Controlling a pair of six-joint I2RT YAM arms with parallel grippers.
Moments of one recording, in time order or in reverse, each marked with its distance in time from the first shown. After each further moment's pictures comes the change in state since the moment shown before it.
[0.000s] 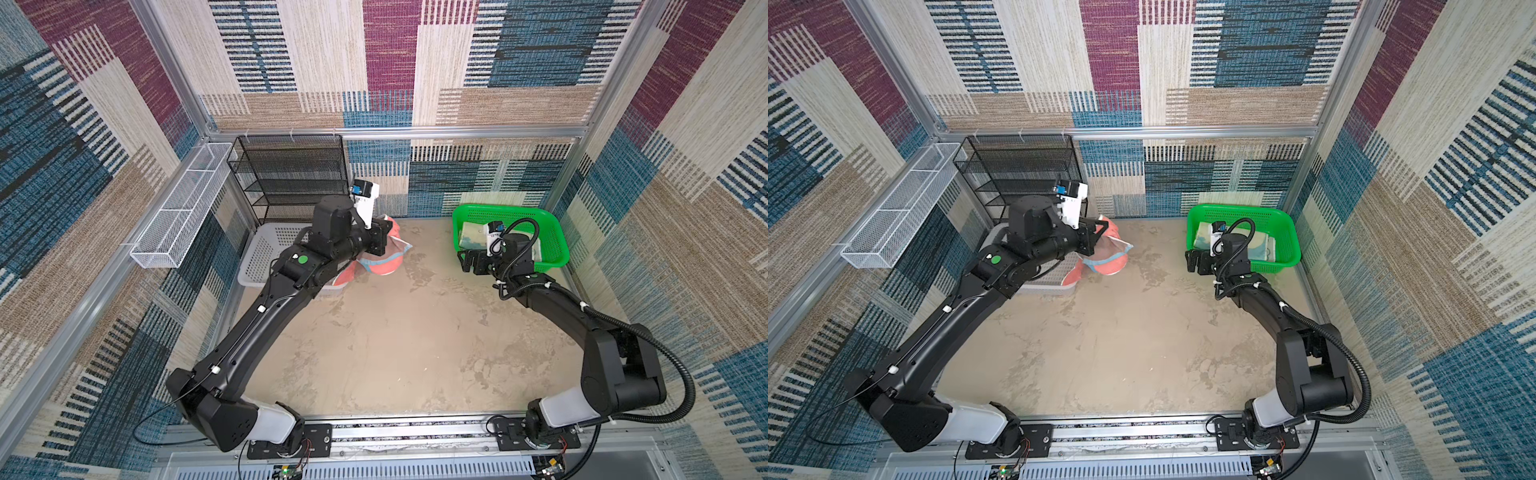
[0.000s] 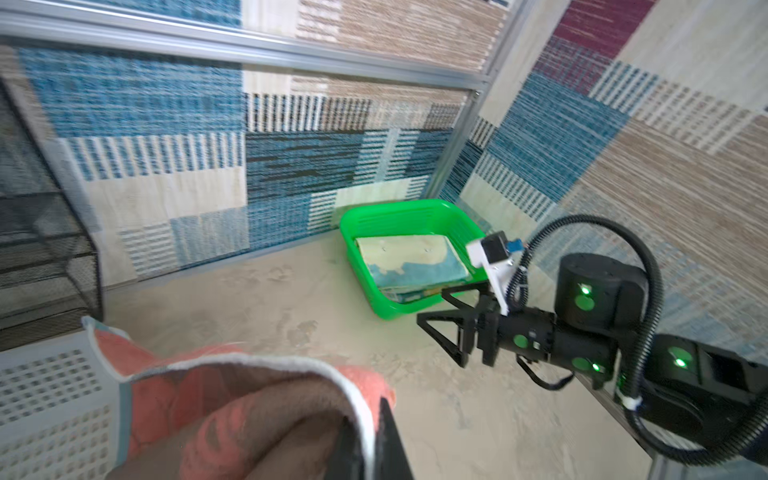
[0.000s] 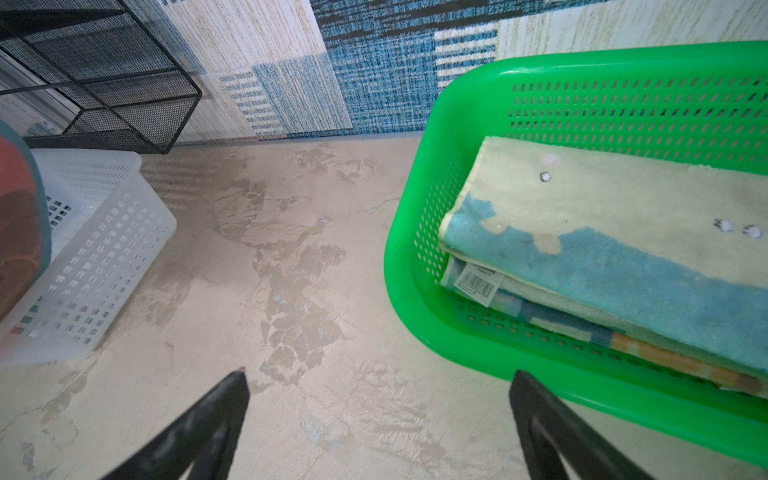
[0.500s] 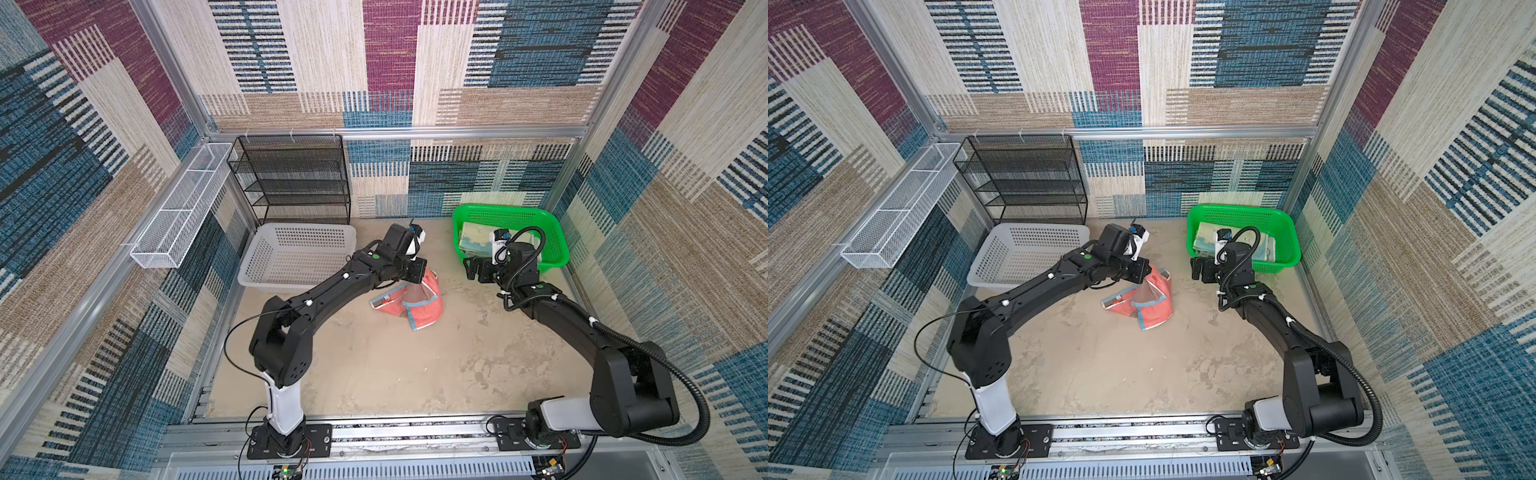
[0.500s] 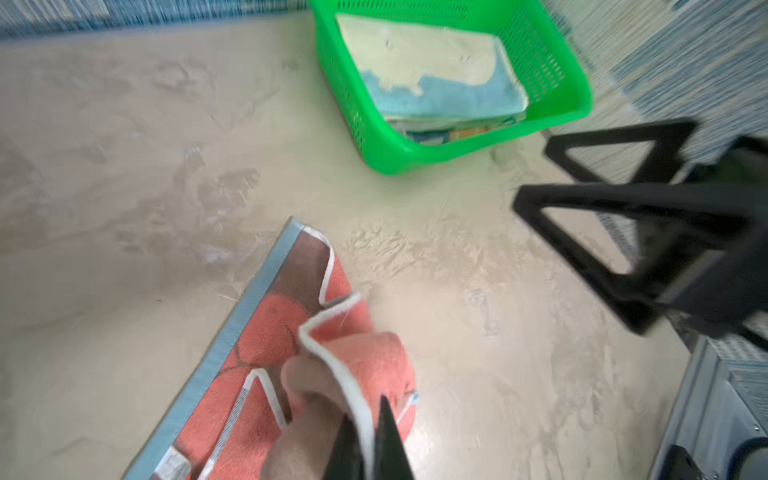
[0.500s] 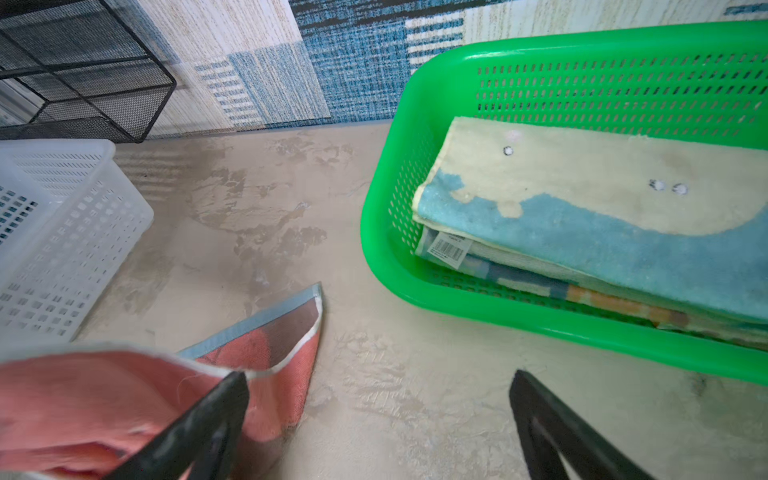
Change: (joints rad) left arm -0.097 0.471 -0.005 0.021 0.041 -0.056; right arm 0.000 -0.105 -0.098 -0.024 0.071 0.004
